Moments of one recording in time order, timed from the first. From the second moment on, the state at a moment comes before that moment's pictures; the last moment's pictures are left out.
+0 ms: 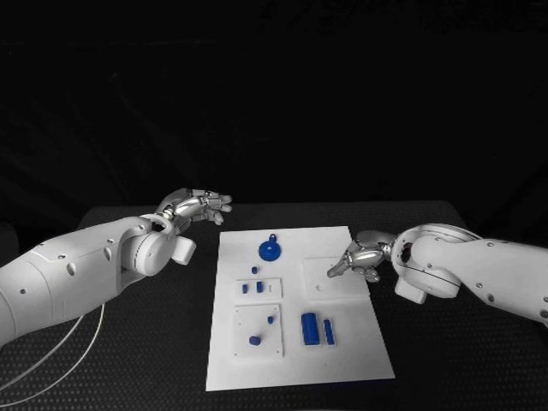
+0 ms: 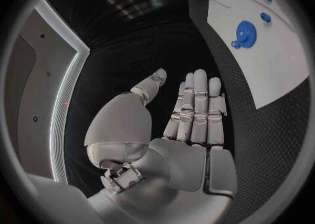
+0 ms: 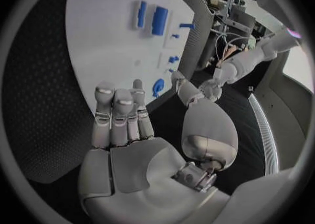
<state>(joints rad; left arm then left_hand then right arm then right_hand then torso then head) 1.15 -0.67 -0.06 1.09 -0.18 -0.14 0.24 1.03 -0.10 0.49 -0.19 0.05 0.87 0.17 0.28 0.51 1.21 0.11 0.08 0.18 1.00 0.01 0.90 0.40 0.02 0.79 -0.08 0.65 1.27 1.18 -0.85 -0.14 1.45 -0.94 -0.05 -0.33 0.73 -0.27 0.60 -0.25 0.06 0.97 0.11 0.20 0.63 1.10 0.01 1.05 1.07 1.25 -0.10 1.18 1.05 0.24 1.14 -0.03 0.98 1.31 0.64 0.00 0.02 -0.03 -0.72</state>
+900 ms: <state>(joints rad) 1.20 -0.64 -0.06 0.99 -0.12 -0.15 0.28 0.63 -0.05 0.24 -0.09 0.03 0.37 0.07 0.12 0.23 0.74 0.06 0.03 0.06 0.37 0.06 0.27 0.14 0.02 0.29 0.01 0.23 1.01 1.18 -0.57 -0.04 0.91 -0.42 -0.15 0.18 0.41 -0.04 0.24 -0.13 0.08 0.37 0.08 0.08 0.26 0.40 0.07 0.14 0.13 0.36 0.07 0.19 0.23 0.08 0.25 0.09 0.17 0.54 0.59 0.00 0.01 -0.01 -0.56</state>
